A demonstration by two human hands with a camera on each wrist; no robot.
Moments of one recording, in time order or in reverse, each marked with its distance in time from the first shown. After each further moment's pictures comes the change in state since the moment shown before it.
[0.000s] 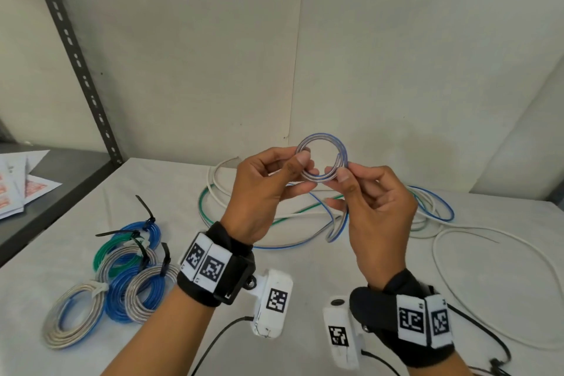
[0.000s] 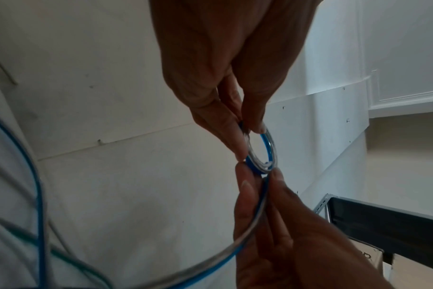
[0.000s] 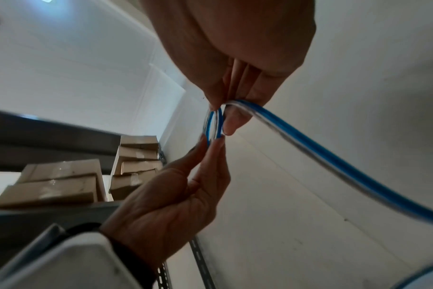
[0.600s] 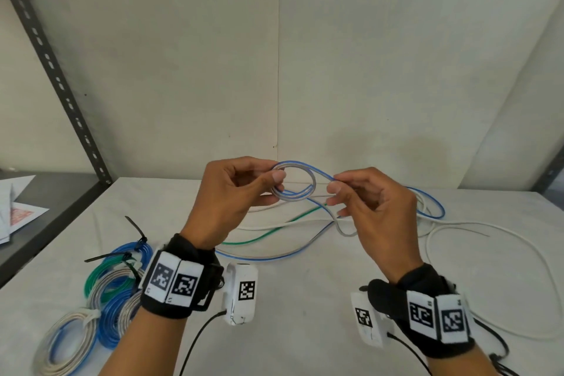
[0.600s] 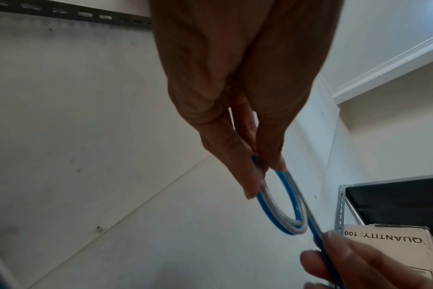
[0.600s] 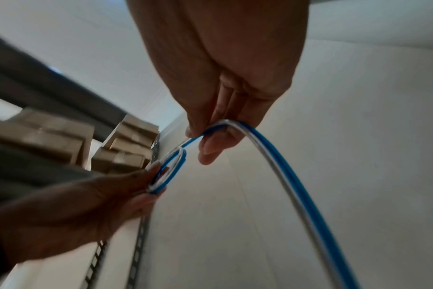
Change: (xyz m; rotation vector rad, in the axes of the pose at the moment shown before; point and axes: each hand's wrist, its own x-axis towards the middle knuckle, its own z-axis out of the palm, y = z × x) left_hand 0.006 0.019 -0.026 0.373 -0.055 0.102; right_hand 0.020 -0.004 -0.030 -0.292 -0.177 -0.107
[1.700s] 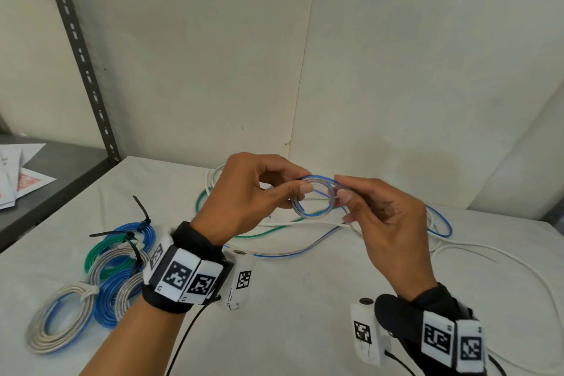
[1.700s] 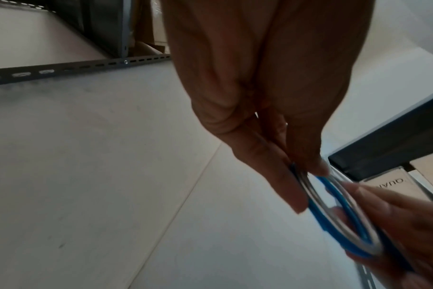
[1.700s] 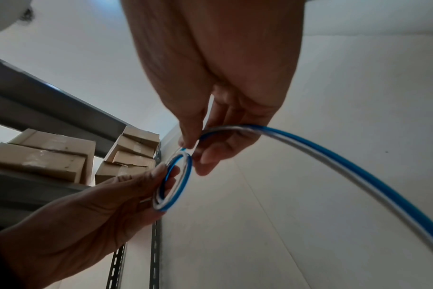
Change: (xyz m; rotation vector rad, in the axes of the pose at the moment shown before) left_hand -0.006 0.007 -0.001 0.271 -0.100 0.161; right_hand -0.001 -0.004 0.003 0.058 -0.176 -0.048
